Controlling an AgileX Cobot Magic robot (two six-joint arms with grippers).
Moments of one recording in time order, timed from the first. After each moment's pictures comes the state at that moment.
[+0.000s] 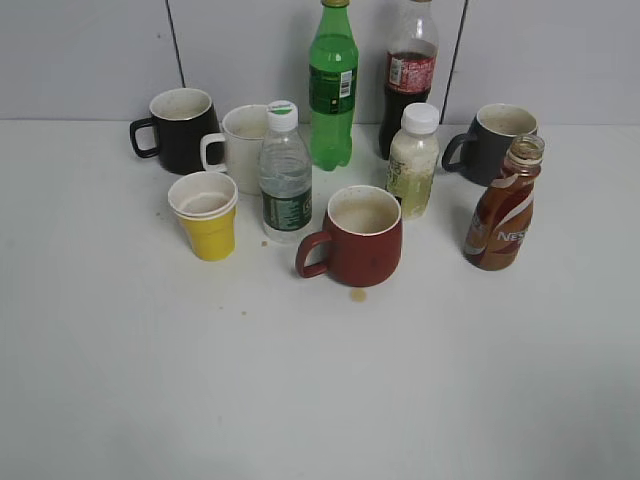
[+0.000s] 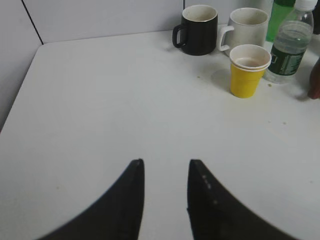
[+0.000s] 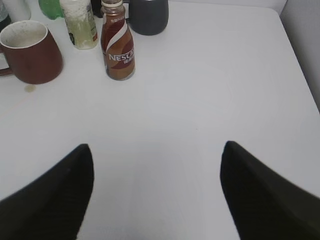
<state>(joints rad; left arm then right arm) -0.06 -0.01 -0.53 -0.02 1.06 0.05 0.06 -0.01 -0.51 0.03 1.04 -0.06</state>
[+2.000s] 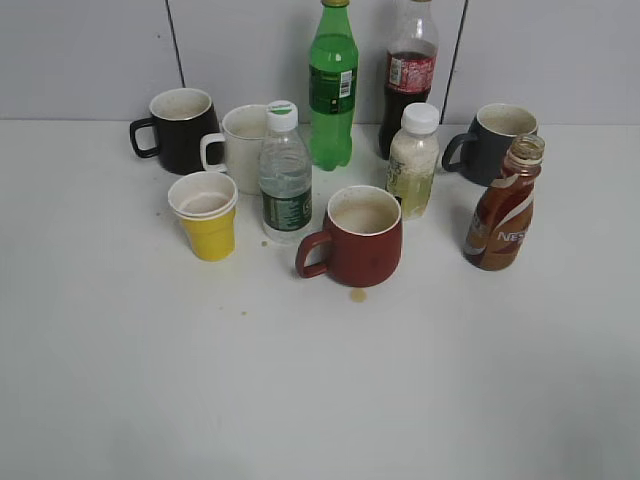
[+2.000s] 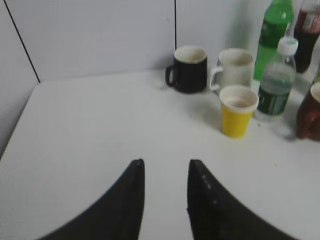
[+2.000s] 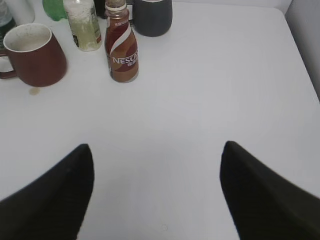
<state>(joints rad) -0.08 0.05 -0.55 -0.04 0.82 0.05 0.06 0.07 -0.53 0.04 1.01 -0.06</state>
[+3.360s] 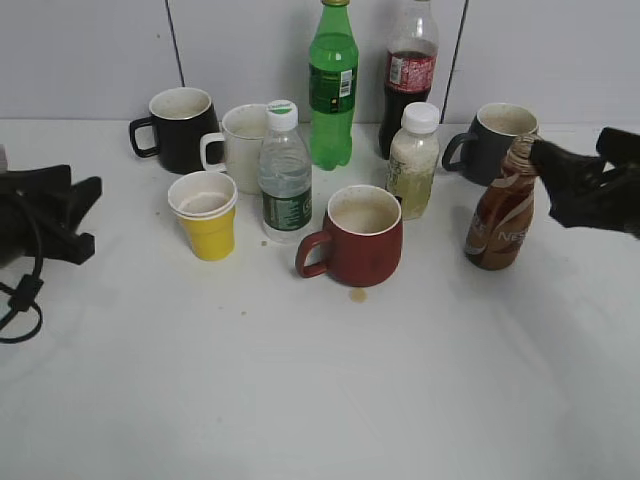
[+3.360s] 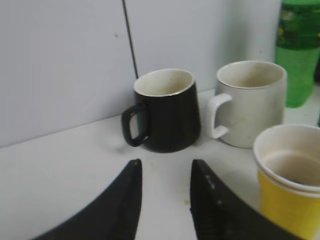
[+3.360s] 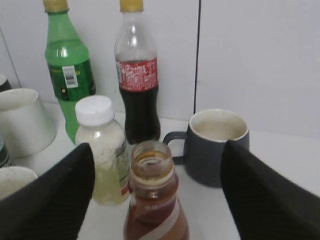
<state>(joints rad) -0.08 1.77 -0.39 0.29 -1.11 0.03 0.11 1.54 -0.34 -0.21 -1.03 0.11</state>
